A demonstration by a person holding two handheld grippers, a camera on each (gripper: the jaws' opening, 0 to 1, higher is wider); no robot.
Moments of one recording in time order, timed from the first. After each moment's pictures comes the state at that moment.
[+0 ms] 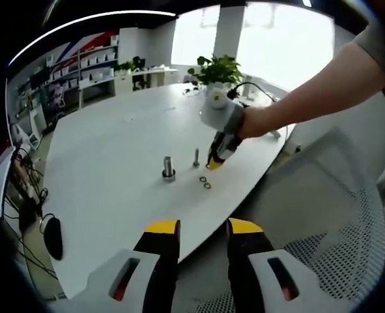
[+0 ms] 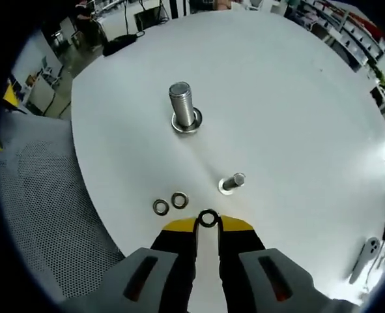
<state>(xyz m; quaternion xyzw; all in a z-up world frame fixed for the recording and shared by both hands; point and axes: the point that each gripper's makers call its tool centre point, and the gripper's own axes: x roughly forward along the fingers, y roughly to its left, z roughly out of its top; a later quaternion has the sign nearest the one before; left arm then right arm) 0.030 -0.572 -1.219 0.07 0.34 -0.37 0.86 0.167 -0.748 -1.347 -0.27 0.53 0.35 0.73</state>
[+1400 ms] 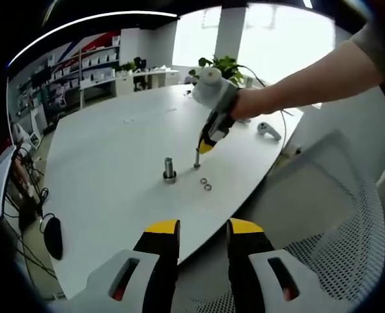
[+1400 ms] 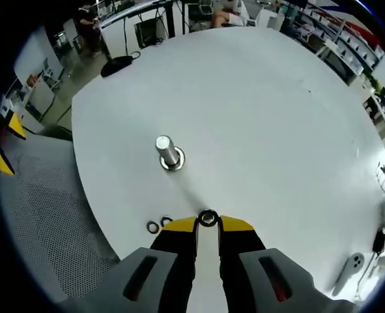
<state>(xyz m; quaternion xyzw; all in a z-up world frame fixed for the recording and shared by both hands) 0.032 -0.572 -1.216 0.07 0.34 -0.36 0.86 0.202 -0.733 -1.314 -0.27 0.50 0.35 0.74</state>
